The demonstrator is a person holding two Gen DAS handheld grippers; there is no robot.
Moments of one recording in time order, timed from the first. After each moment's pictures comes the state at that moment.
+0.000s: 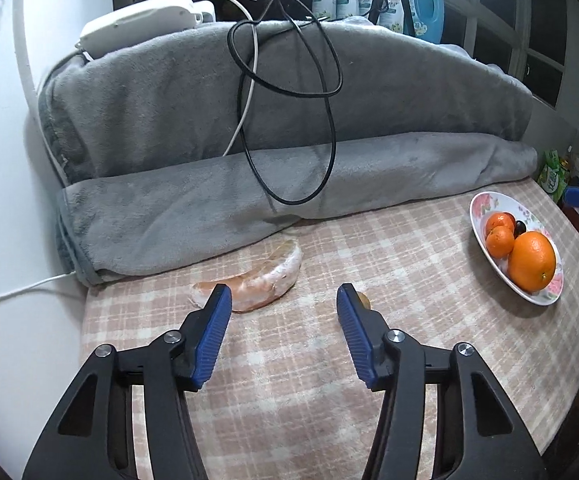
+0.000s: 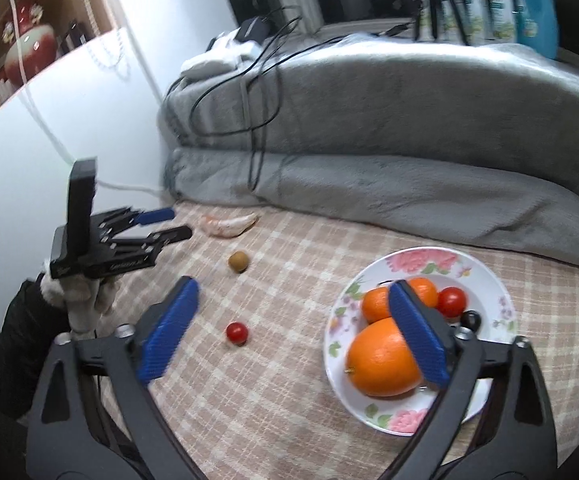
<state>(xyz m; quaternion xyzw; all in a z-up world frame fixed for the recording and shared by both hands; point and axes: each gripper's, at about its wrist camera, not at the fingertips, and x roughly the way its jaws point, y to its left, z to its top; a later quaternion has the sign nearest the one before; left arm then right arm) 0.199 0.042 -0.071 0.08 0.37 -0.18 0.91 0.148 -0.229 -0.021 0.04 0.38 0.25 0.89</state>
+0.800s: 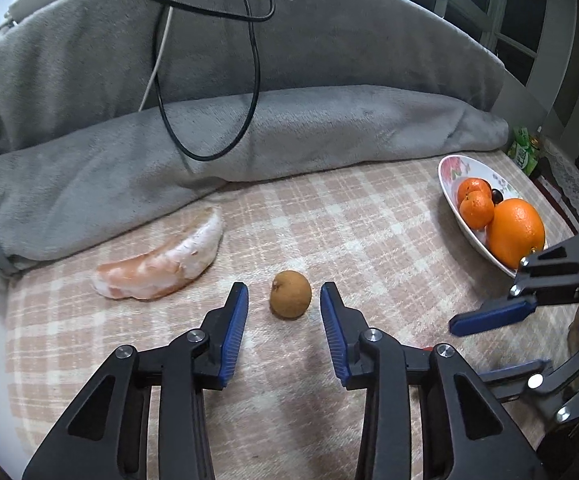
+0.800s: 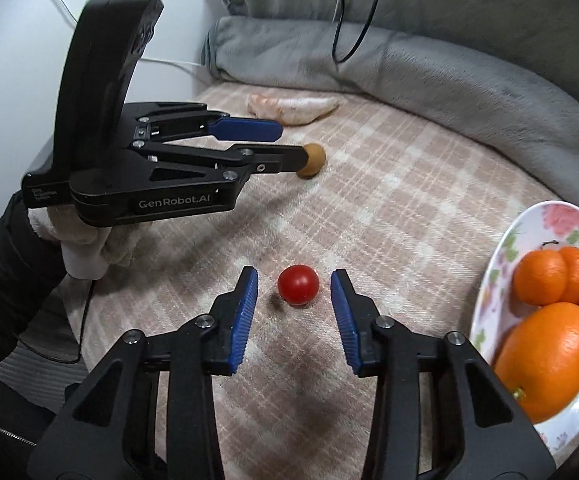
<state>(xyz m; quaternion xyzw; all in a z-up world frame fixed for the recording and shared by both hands) 0.209 0.007 -0.111 0.07 0.41 -0.25 0.87 0.161 -0.130 -0.109 -0.05 0.49 0.32 0.81</state>
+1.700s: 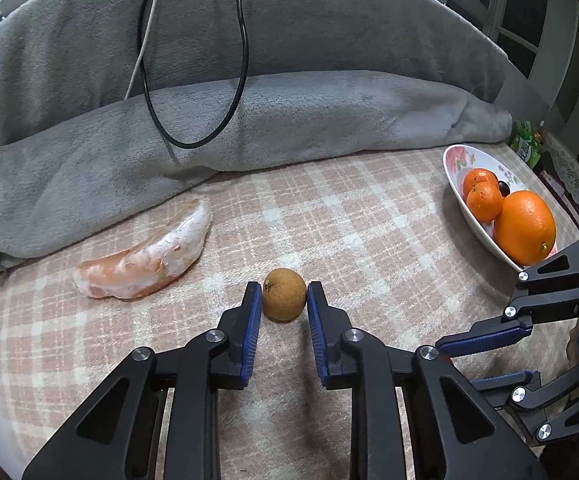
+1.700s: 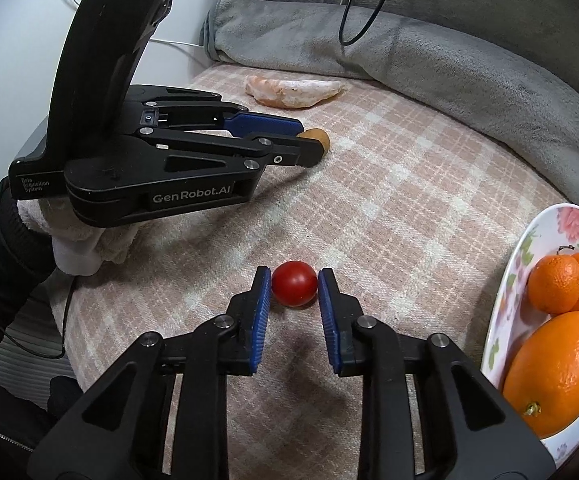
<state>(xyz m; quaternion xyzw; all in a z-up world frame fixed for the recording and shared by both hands) 0.217 -0.006 -0.123 0.07 0.42 -0.25 0.87 0.164 -0.121 -0.118 -0.07 0.50 0.32 0.80</state>
